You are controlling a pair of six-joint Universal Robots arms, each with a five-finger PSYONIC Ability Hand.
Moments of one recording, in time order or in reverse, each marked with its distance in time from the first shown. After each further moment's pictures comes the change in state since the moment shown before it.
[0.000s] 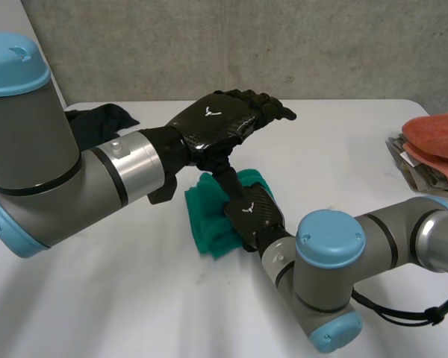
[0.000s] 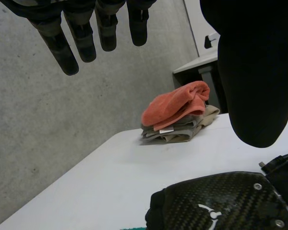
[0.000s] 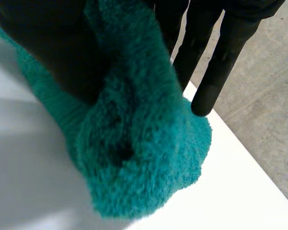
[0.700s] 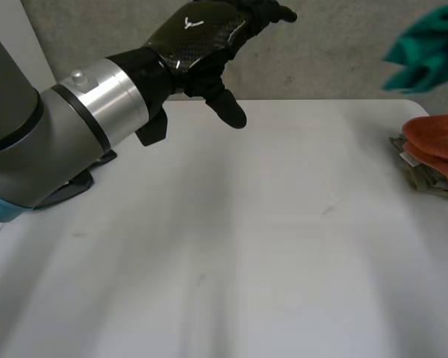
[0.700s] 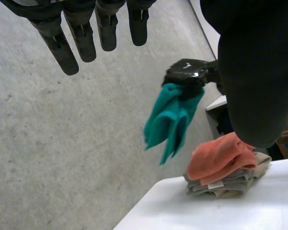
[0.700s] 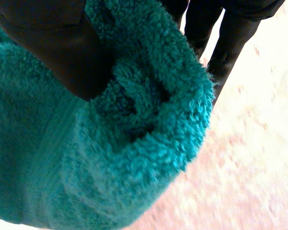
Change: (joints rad) left arm 0.001 0.085 0.116 0.075 -0.070 -0.115; right arm -0.776 -0.173 -0.513 0.119 -0.230 0.103; left_hand 0.000 0.000 0.000 0.000 0.000; right_hand 0.024 0.093 0.125 0.140 0.091
